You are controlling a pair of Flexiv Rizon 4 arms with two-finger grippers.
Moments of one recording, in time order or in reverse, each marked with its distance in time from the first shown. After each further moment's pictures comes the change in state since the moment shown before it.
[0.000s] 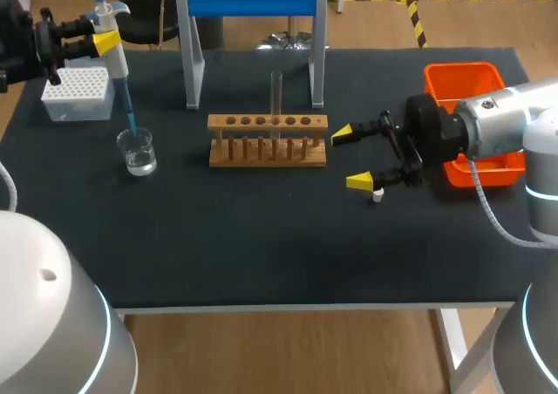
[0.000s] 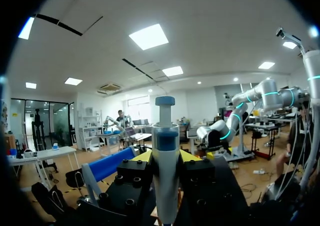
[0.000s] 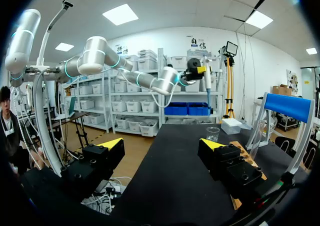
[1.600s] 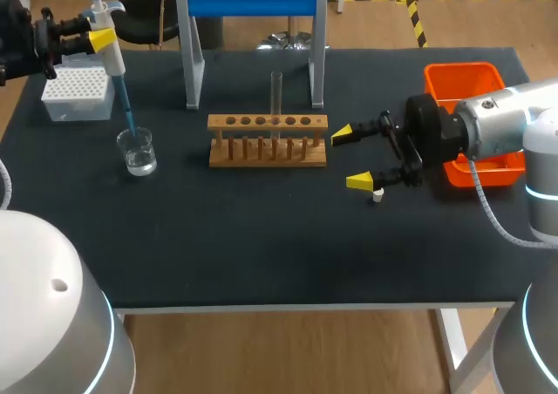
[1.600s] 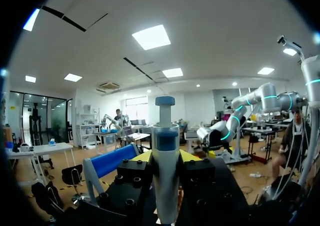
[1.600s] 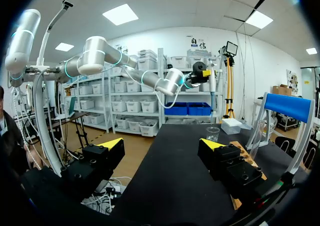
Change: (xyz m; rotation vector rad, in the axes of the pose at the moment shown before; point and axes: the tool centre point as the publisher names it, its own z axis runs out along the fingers) left arm -0.024 0.014 -0.007 0.017 0.021 -0.042; right arm 0.000 0.000 0.000 0.000 0.000 0.000
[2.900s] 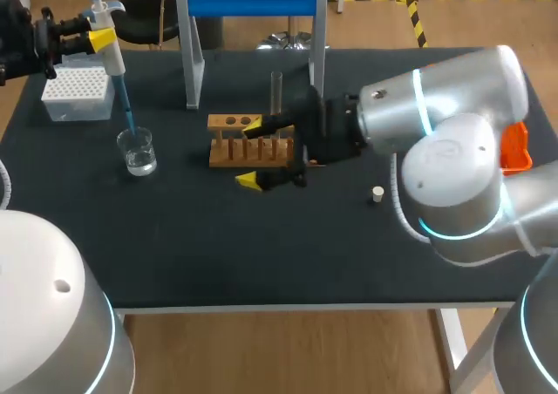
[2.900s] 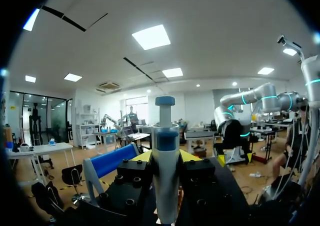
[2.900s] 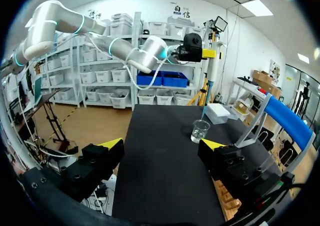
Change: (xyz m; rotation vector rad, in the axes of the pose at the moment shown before) left arm 0.000 0.000 0.000 -0.001 0.001 0.000; right arm -0.024 0.036 0.145 0.335 -0.274 -0.007
